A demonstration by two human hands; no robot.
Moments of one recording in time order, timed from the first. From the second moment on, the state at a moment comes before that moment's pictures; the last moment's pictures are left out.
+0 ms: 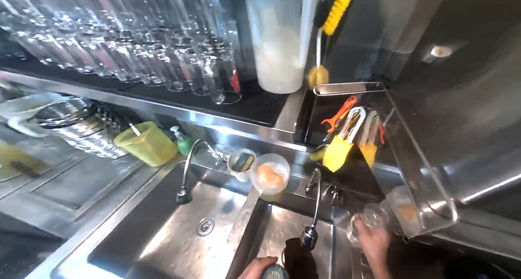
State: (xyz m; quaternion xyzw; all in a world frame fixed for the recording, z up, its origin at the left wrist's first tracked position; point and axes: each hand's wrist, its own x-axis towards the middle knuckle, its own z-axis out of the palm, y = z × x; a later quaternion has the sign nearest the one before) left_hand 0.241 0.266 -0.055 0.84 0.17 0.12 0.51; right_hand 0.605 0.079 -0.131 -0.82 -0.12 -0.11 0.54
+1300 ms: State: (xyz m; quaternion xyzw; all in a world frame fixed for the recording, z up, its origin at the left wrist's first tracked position) left_hand 0.282 0.246 -0.065 0.89 0.07 0.16 0.42; right_hand 0.447 0.054 0.033 -0.86 -0.51 0.05 -0.01
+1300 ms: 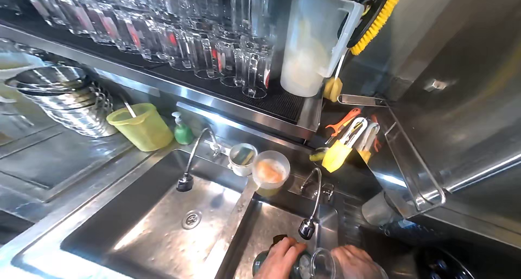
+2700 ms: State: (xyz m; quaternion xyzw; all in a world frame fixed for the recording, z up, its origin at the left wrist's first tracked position) left_hand 0.282 0.245 -0.082 0.88 0.07 0.17 0.44; right_hand 0.448 0.069 0.039 -0.85 -0.52 0.05 -0.07
